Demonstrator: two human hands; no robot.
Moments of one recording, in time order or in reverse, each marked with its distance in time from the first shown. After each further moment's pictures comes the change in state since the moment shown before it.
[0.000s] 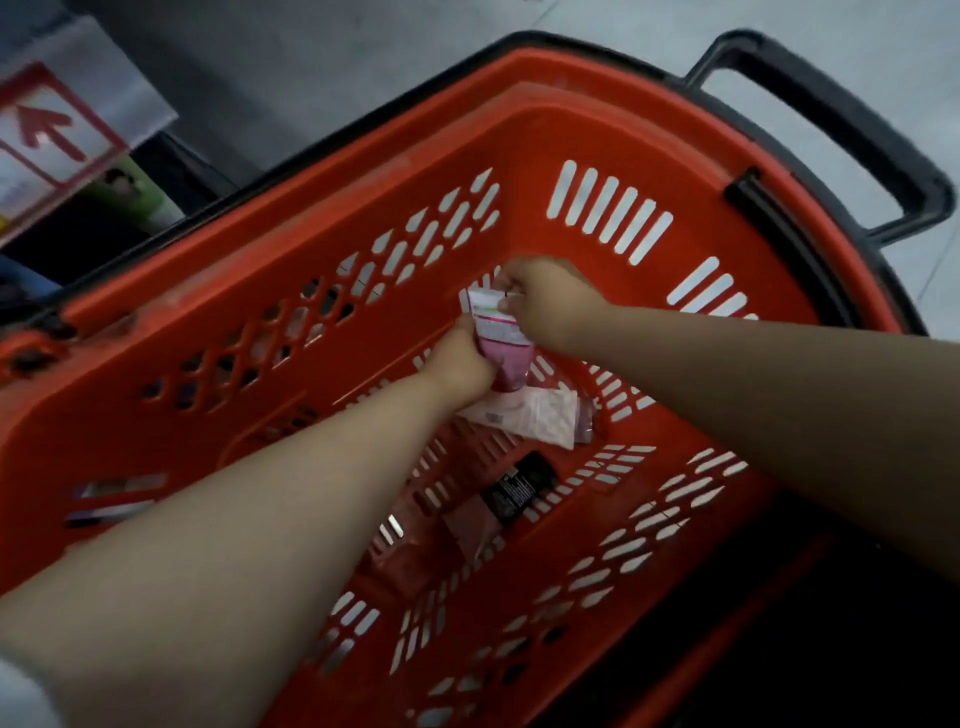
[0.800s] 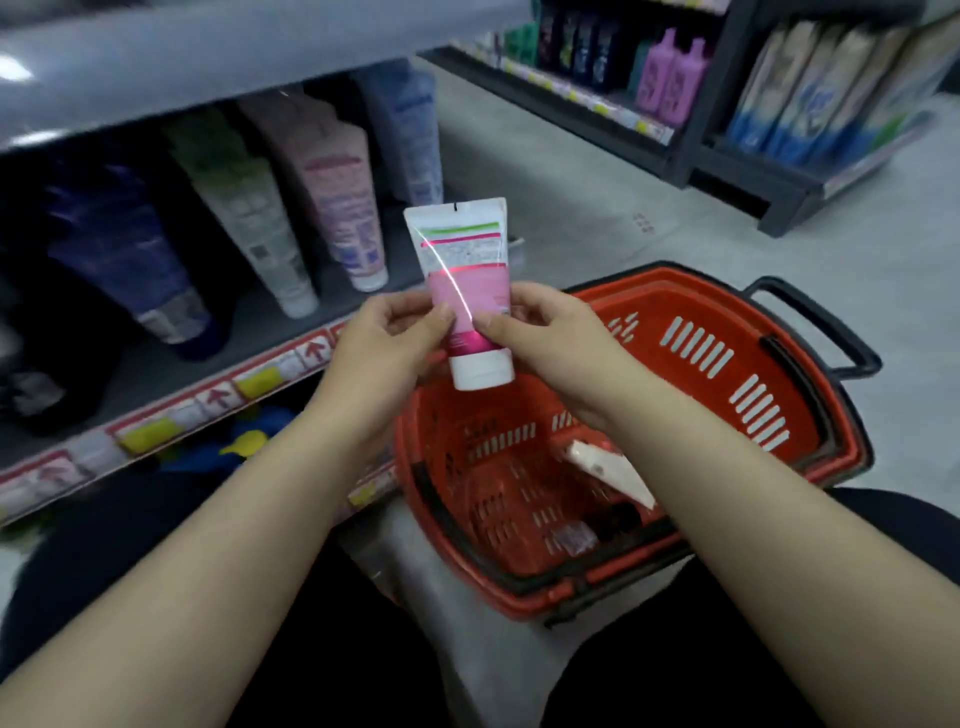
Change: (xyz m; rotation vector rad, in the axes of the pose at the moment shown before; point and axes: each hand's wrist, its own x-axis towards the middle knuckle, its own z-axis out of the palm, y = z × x) left_hand -0.341 0.076 -0.194 -0.683 0.535 0.328; right_hand -0.228 -0.257 -0.050 1.001 -0.055 -0.394
